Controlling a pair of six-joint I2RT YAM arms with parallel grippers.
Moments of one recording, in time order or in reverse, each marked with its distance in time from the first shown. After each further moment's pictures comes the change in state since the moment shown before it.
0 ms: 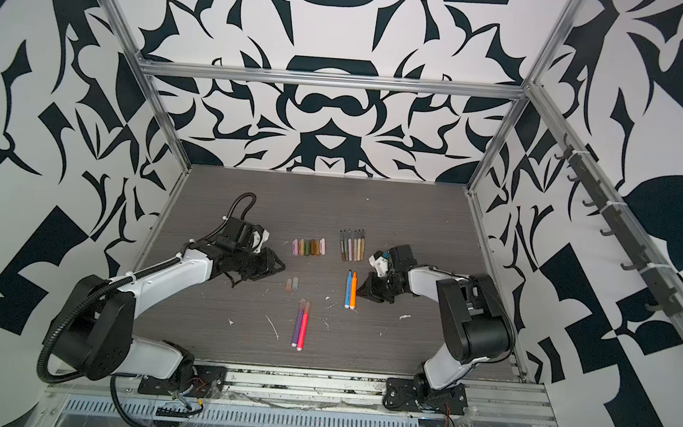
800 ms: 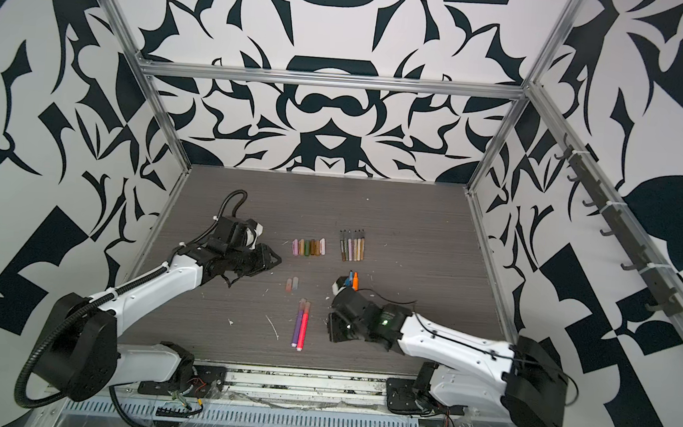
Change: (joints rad) left arm 0.003 -0.116 -0.020 0.027 -0.070 -0.037; right arm 0.899 -0.405 -0.031 -0.179 0.686 0.517
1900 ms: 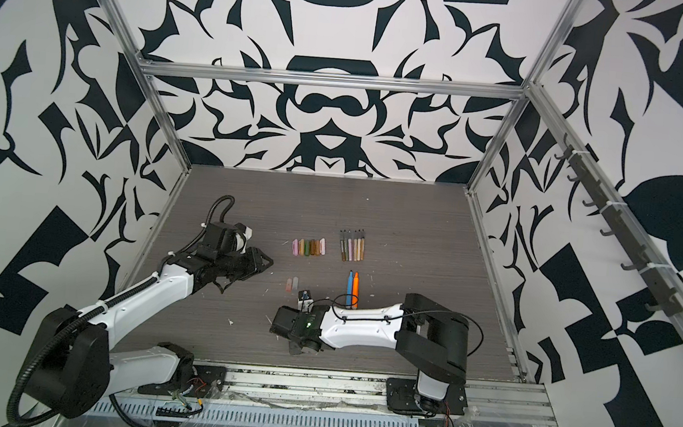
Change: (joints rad) left arm 0.061 -0.076 -0.098 0.033 0.006 -0.007; right arm 0.166 0.510 0.352 -0.180 0.188 0.190
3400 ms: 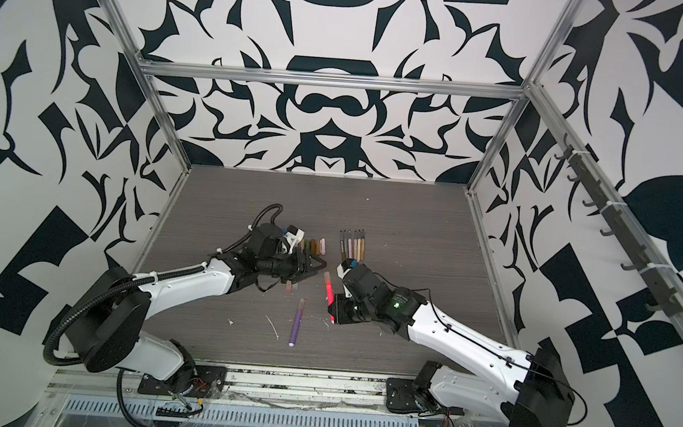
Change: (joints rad) left arm -0.344 0.270 0.113 0.427 0.166 -0.372; right arm -0.399 -0.644 -0.248 0.066 -0.355 -0.315
